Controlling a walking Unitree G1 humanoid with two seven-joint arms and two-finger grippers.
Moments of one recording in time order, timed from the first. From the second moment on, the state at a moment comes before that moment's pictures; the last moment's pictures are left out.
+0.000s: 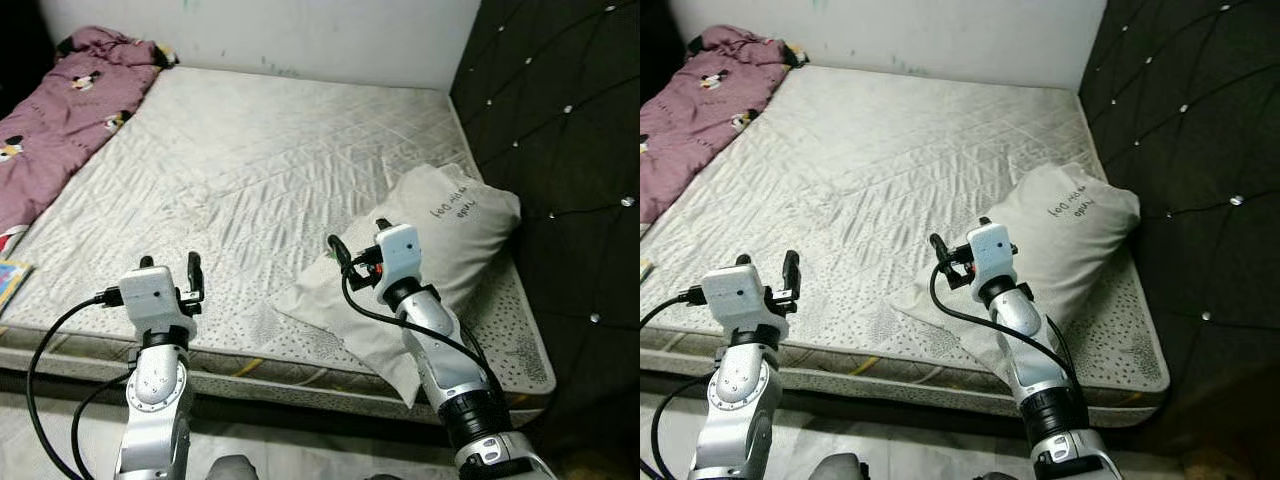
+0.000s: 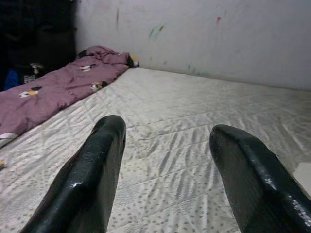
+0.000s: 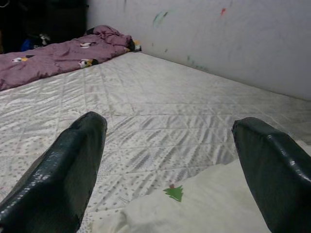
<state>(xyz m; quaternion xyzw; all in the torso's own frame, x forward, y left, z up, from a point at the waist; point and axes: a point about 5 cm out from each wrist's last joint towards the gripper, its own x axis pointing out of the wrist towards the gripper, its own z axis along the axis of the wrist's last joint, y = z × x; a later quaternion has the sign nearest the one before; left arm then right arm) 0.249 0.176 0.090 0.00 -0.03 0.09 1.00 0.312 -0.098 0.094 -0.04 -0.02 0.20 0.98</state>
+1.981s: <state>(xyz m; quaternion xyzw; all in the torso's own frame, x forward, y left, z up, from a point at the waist) 0.248 0.171 0.087 -0.02 -0.04 0.04 1.00 0.314 -0.095 0.092 -0.05 -0.02 0.20 0.98</state>
